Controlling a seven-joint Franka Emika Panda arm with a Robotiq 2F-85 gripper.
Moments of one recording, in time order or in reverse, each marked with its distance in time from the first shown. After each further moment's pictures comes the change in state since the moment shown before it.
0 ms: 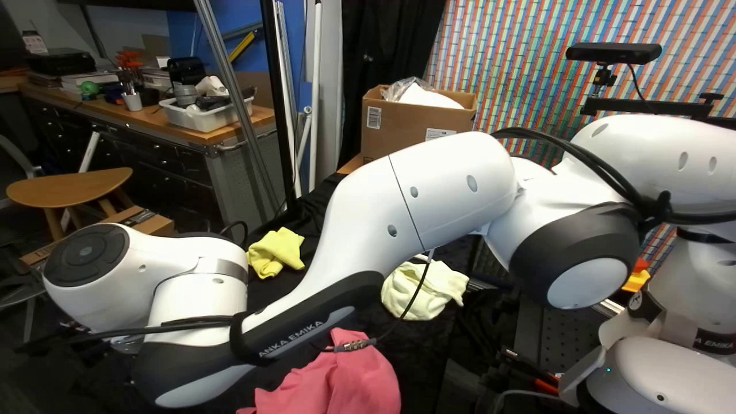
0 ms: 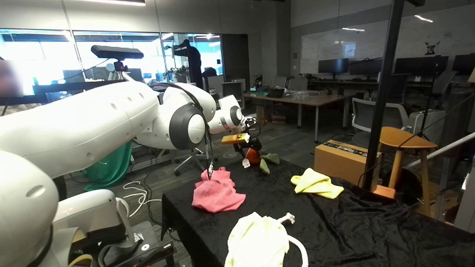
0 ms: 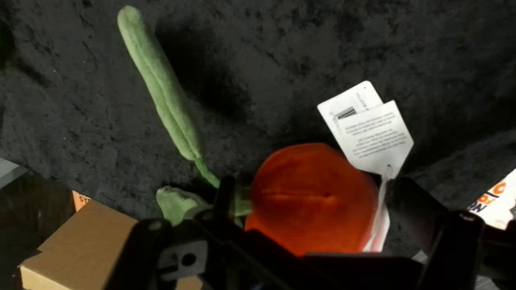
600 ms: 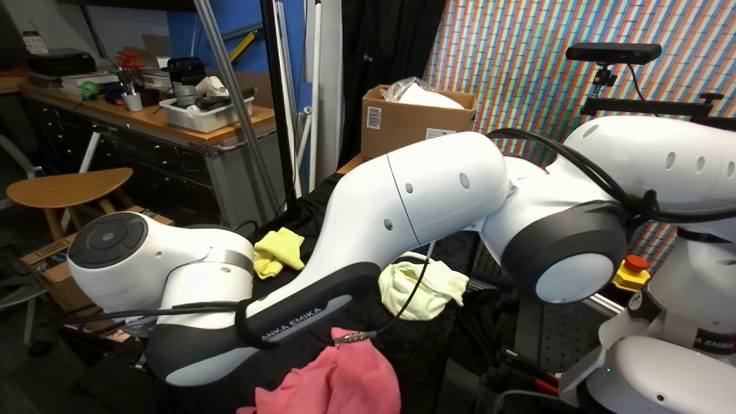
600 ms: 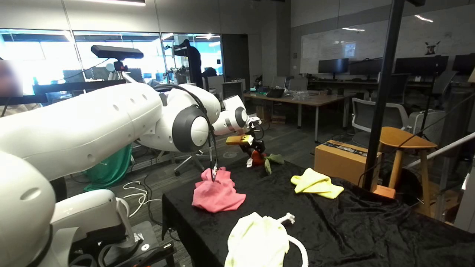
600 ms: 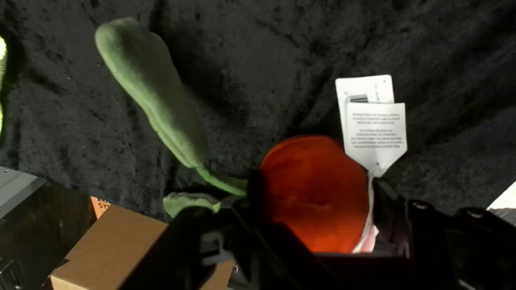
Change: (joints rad) arm -0.032 0.012 0.000 0.011 0.000 0.040 0.069
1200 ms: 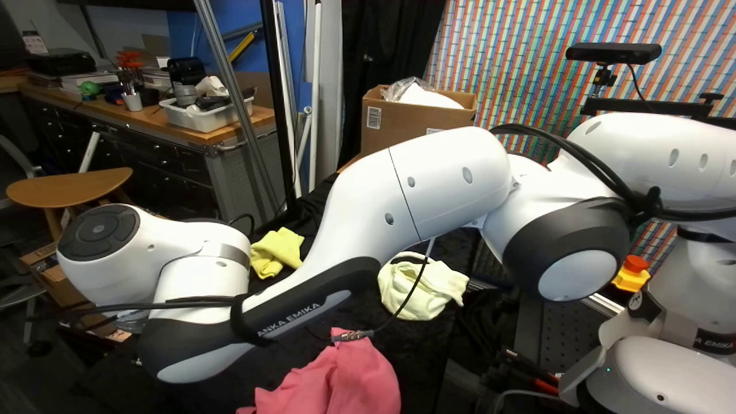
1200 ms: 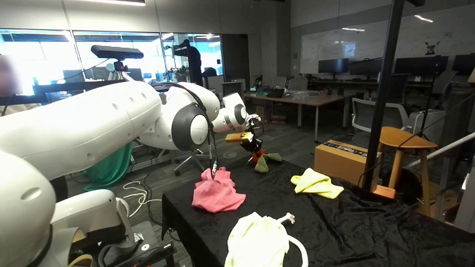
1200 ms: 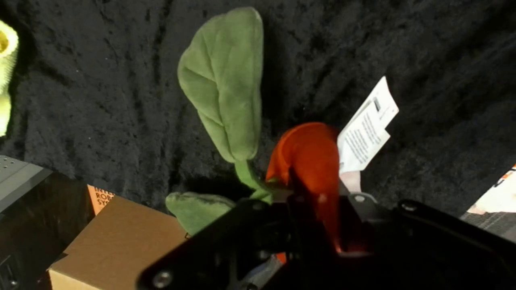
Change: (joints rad) arm 0.003 -0.013 0.006 0.007 0.000 -0.026 -0.026
